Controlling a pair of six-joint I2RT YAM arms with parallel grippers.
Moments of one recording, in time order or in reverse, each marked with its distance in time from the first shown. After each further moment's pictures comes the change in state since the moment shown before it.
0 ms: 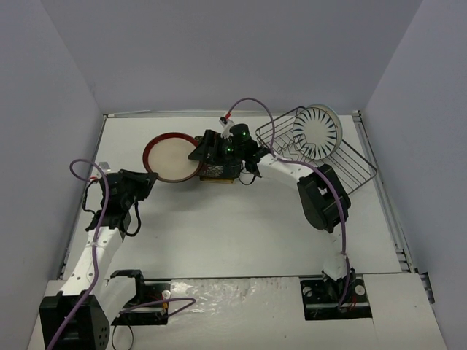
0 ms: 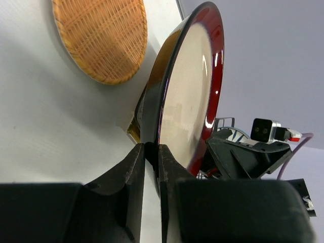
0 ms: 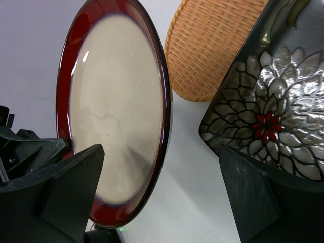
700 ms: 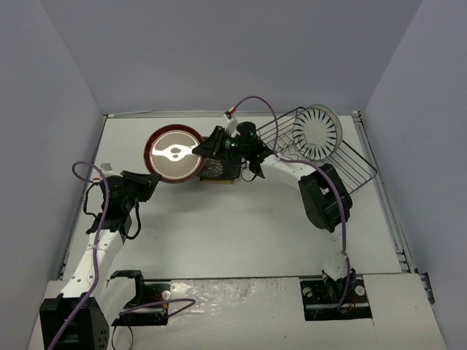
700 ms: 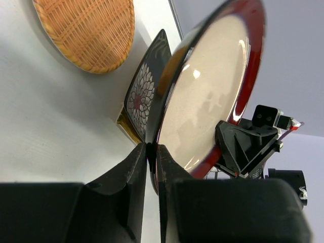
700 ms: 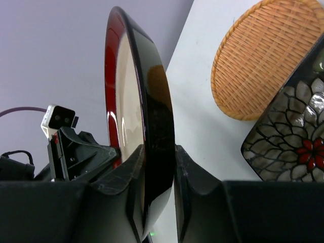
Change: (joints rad) left arm -0.008 -0.020 -0.035 0.055 0.060 -0.028; right arm -0.028 0.000 -0.041 0.250 -0.124 0.168
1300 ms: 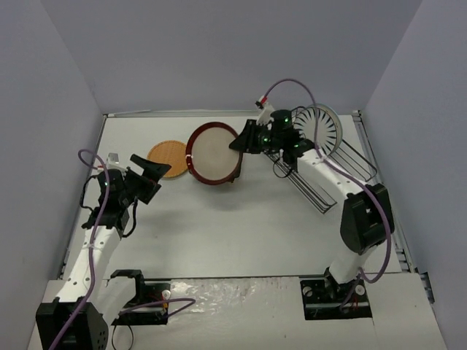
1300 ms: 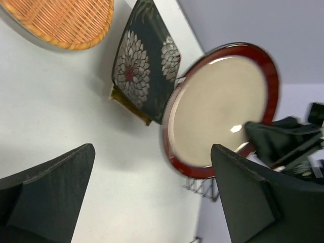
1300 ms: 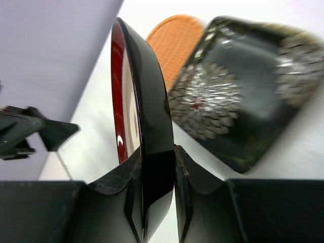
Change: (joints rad) left arm -0.013 -0.006 0.105 -0.150 0.125 0.172; right arm -0.156 -0.370 -0.114 -0.469 0.085 -0.429
